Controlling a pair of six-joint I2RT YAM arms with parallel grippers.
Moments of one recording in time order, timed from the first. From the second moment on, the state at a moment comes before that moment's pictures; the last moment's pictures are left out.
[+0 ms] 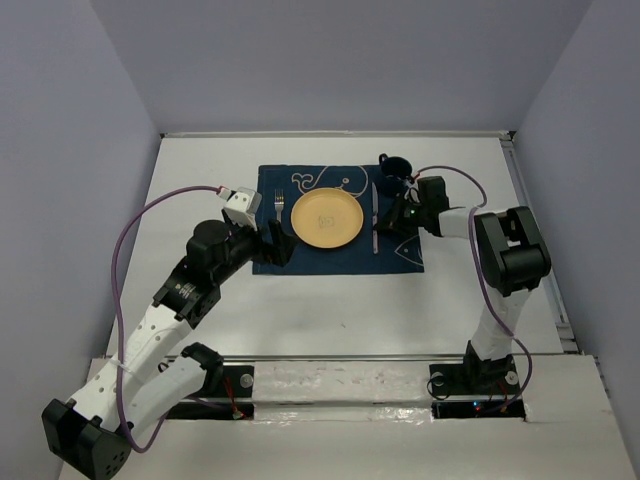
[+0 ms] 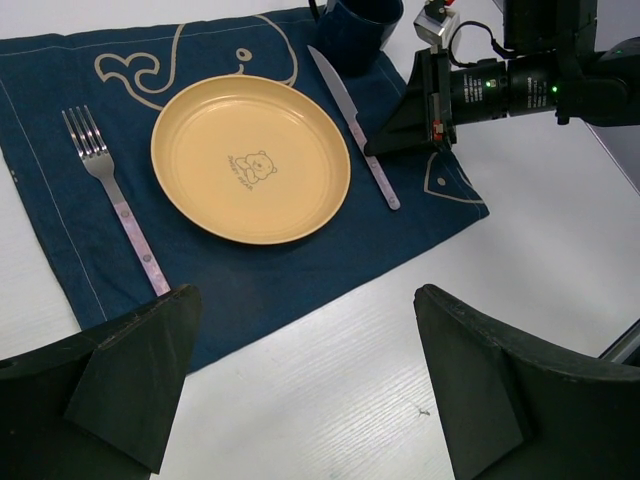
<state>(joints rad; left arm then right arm) -0.51 0.77 0.70 -0.18 0.12 -0.30 0.20 1.94 1.04 0.12 -0.54 0.61</state>
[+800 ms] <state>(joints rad) -0.51 0.77 0.70 -0.18 0.13 -0.30 0.22 1.95 1.09 0.07 -0.49 0.59</state>
